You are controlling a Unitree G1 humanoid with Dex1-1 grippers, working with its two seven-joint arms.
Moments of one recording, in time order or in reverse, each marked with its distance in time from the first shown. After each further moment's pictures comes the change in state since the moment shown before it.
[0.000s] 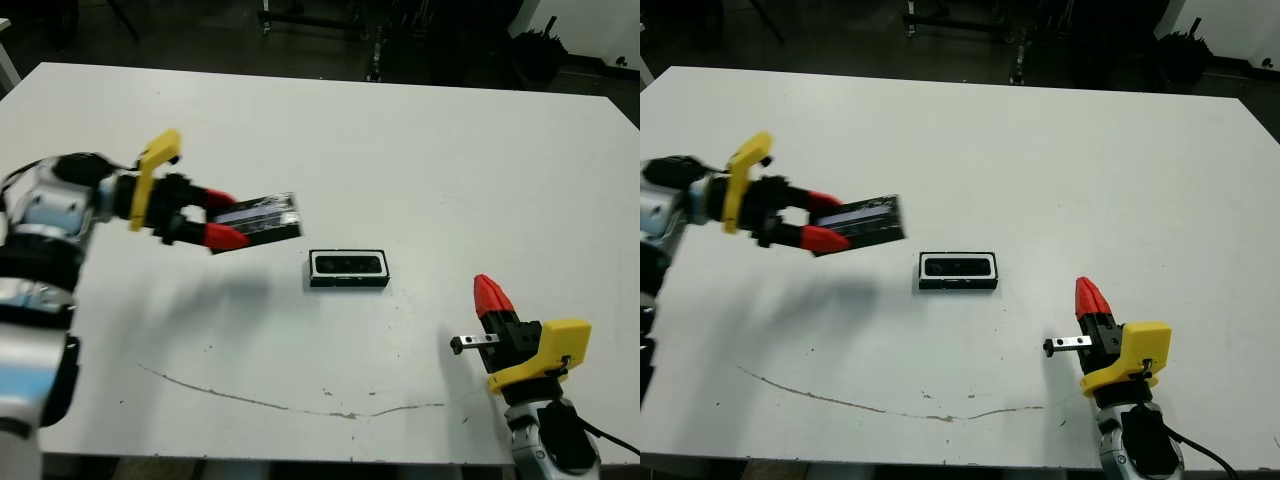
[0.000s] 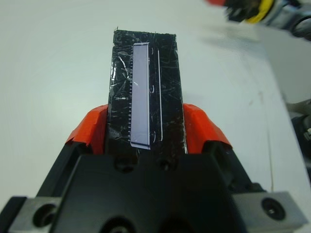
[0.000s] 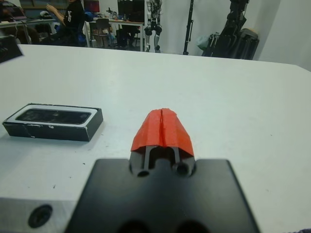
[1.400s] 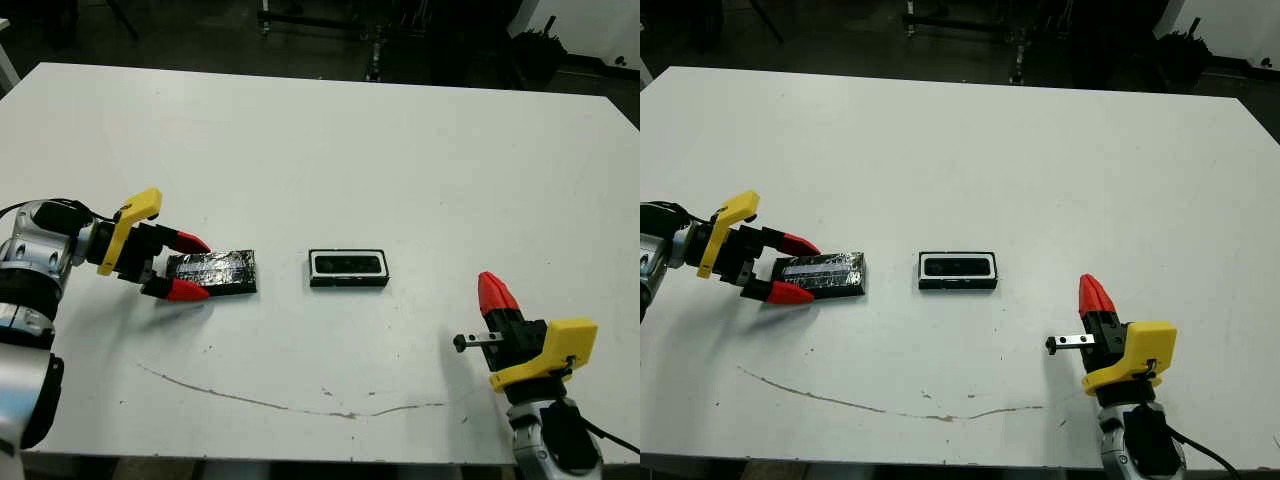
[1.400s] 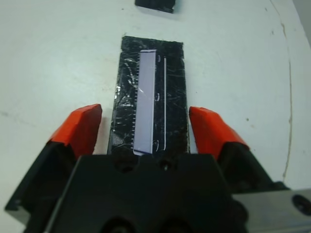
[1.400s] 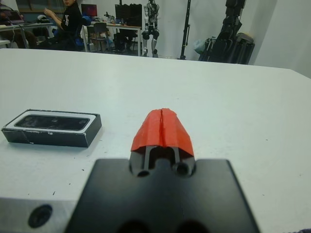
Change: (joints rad) left arm 0.148 0.172 0.006 0.133 0.078 -0.202 0.012; right arm 0.000 0.003 -0.006 -0.016 0.000 -0.006 -0.011
